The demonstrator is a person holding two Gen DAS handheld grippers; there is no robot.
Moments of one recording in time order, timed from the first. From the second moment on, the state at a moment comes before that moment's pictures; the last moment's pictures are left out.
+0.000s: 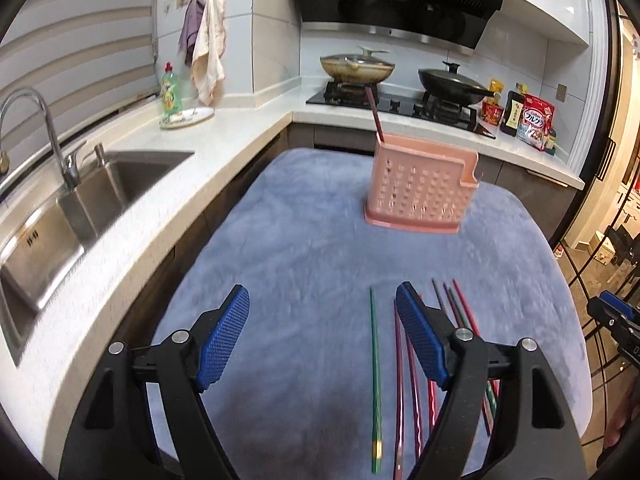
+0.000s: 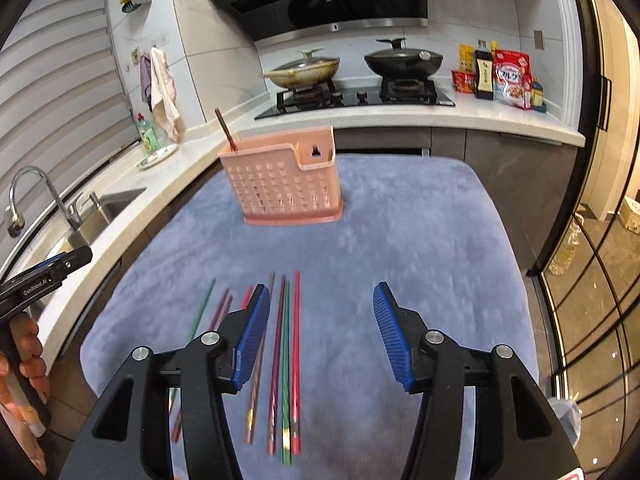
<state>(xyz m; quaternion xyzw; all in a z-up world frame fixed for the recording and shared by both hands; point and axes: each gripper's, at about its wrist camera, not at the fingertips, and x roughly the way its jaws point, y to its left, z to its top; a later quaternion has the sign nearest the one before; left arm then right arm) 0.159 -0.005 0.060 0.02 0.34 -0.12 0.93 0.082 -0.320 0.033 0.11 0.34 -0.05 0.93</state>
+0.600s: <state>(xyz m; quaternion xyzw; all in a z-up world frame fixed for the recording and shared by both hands) 0.102 -0.001 -0.026 0.03 0.41 -0.12 0.90 0.042 -0.281 -0.057 0.09 0.40 -0.05 0.91</state>
